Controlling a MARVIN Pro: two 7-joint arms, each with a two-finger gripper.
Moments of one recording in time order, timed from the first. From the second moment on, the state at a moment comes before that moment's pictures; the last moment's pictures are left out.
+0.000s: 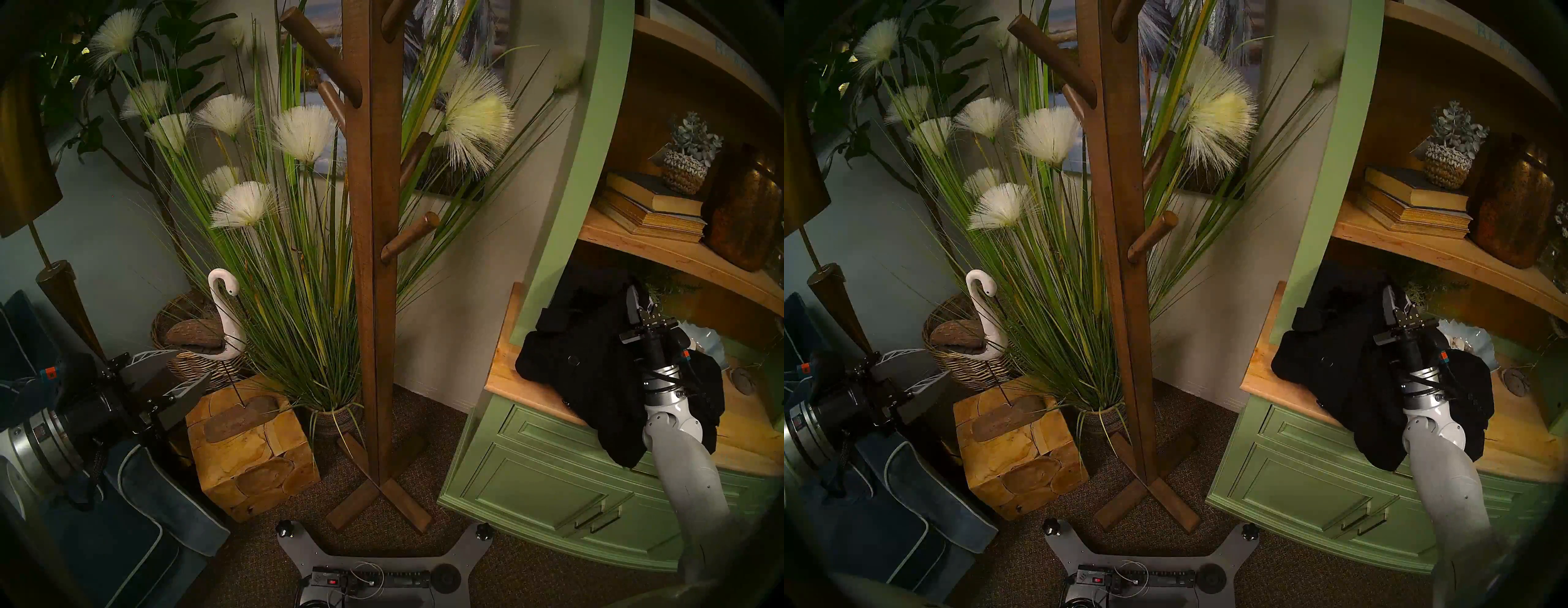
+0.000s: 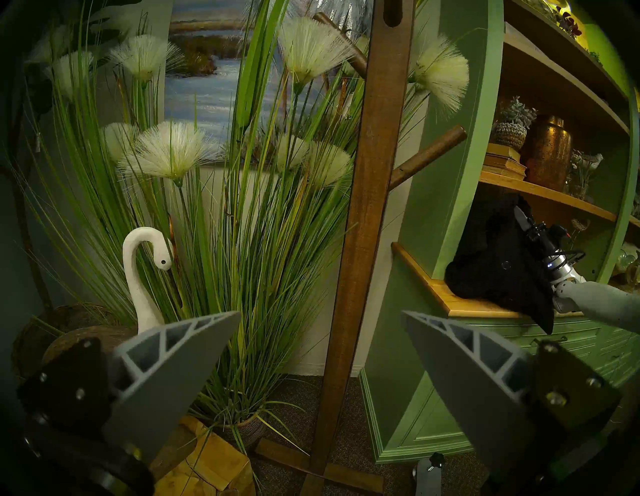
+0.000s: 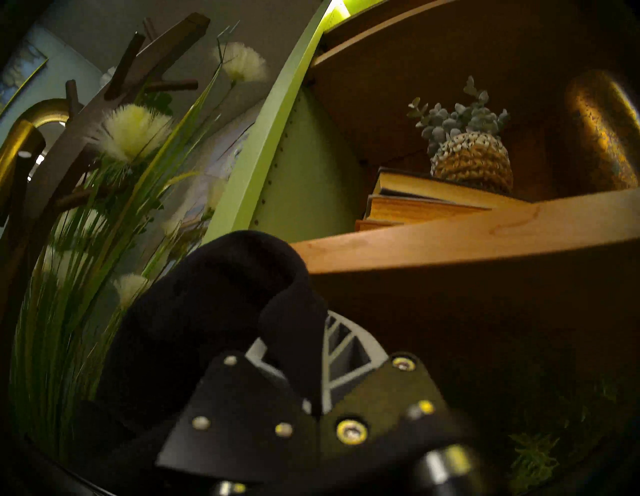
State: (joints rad) left arm 2.19 -1.51 -2.62 -2.37 -0.46 0.57 -1.26; right arm -1.57 -0.95 1.72 -1.10 1.07 -0.95 0.88
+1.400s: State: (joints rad) left arm 2.18 -1.51 -2.62 -2.36 -0.45 0.57 -1.26; right arm -1.47 -1.10 1.63 -1.52 1.21 -0.96 0.87
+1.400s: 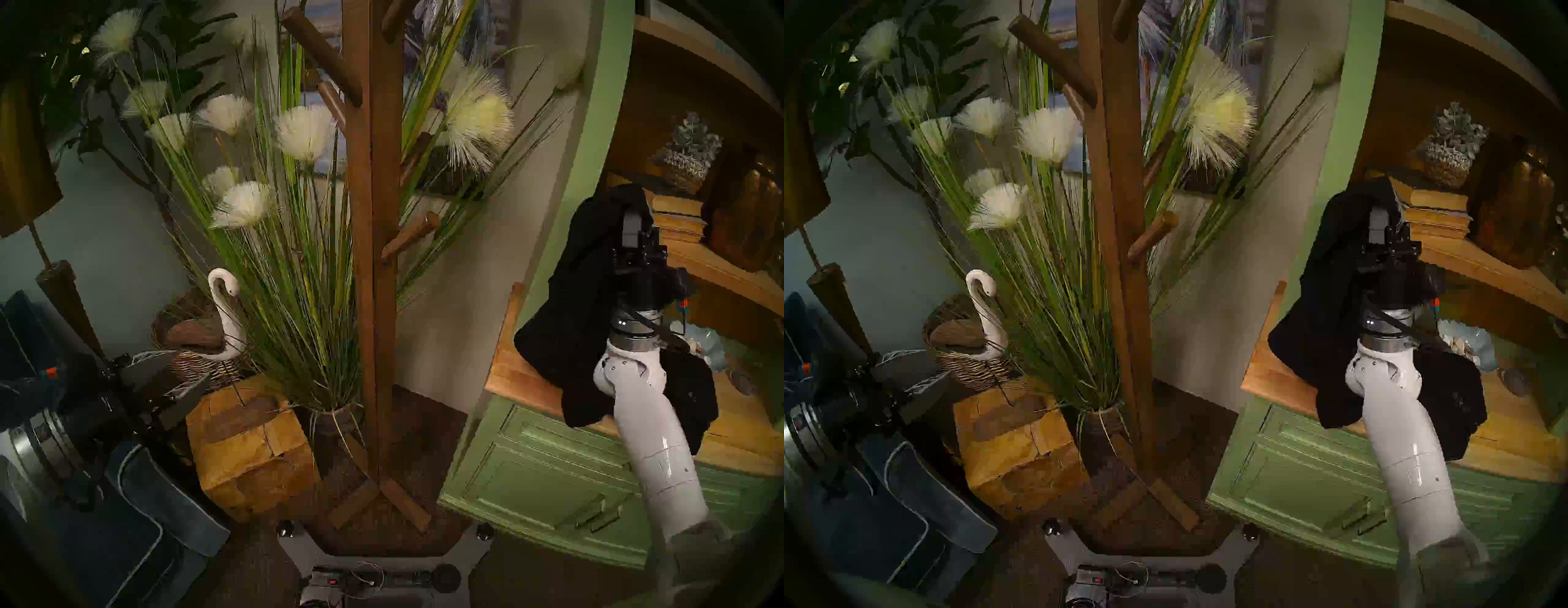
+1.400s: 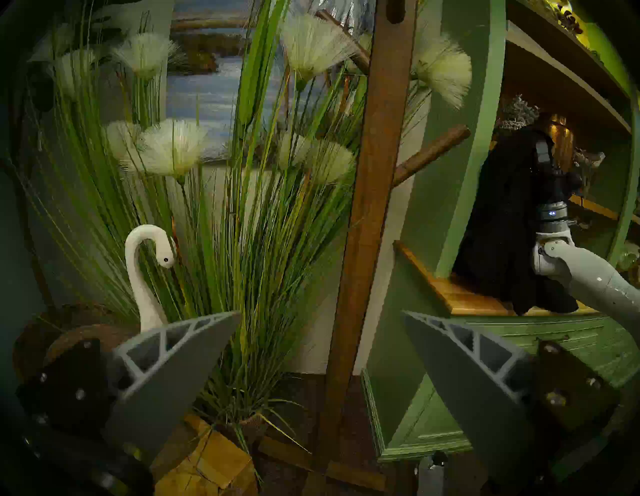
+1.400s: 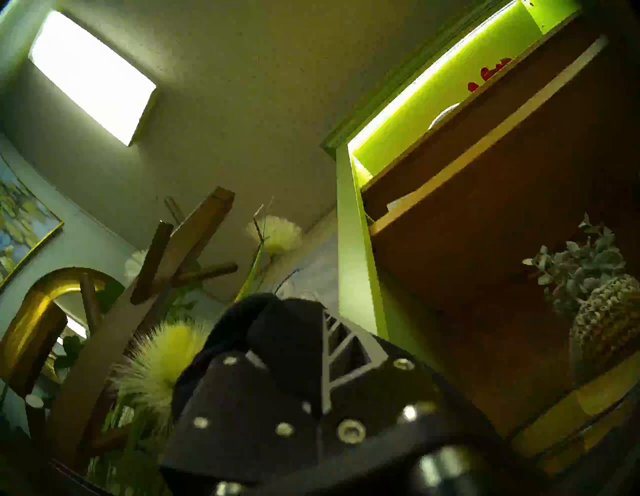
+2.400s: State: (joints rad) left arm 2.18 -1.51 -2.62 -2.36 -0.45 0.57 -1.26; right arm -1.75 -0.91 1.96 -1.26 1.09 -0.90 0.92
